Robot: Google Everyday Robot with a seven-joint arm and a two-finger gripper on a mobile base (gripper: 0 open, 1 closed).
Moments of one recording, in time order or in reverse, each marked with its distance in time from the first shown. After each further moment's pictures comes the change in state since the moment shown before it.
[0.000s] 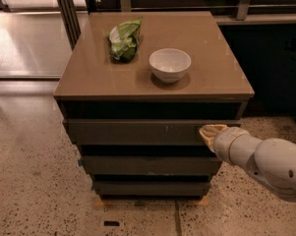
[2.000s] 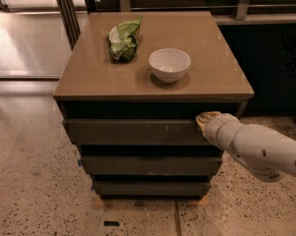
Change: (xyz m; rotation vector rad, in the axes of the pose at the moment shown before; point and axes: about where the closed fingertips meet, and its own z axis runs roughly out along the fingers) arm -0.018 -0.032 0.042 0.124 0.021 -0.046
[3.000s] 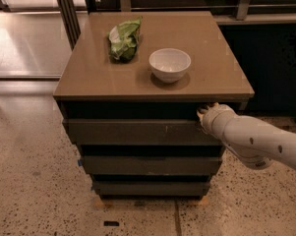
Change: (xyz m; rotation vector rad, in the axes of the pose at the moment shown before) arm -0.010 -0.024 0.034 0.081 -0.009 -0.036
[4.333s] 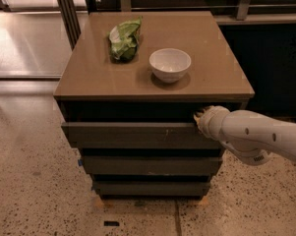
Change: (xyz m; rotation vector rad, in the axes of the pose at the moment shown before) arm 0.015 0.019 -0.001 -0.081 0.100 -0.027
